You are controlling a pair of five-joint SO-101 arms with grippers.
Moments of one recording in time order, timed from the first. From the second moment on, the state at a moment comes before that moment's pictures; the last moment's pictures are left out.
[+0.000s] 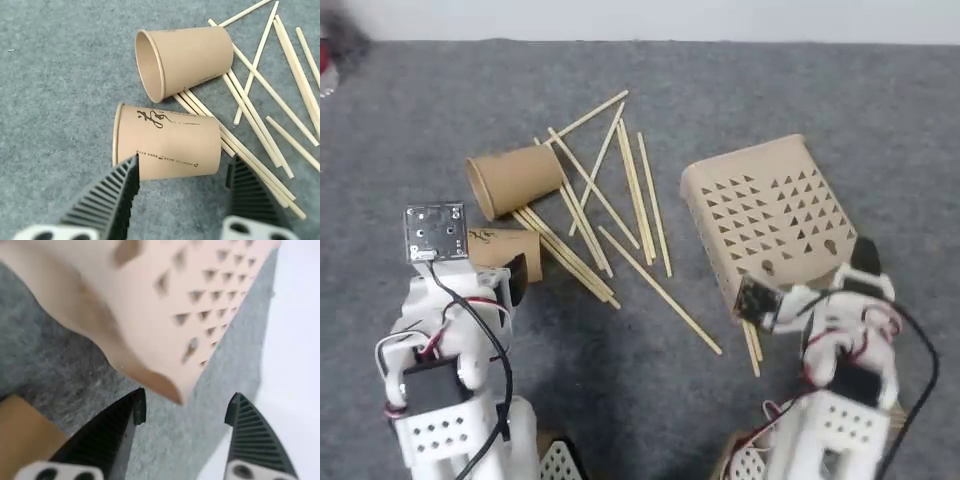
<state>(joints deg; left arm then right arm) -20.1 -76.6 66.3 69.1 -2.8 17.3 -80.6 87.6 39.6 93.6</state>
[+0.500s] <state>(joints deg) -20.3 -76.6 69.1 68.4 -0.2 10.5 -94.4 95.9 36.5 91.6</state>
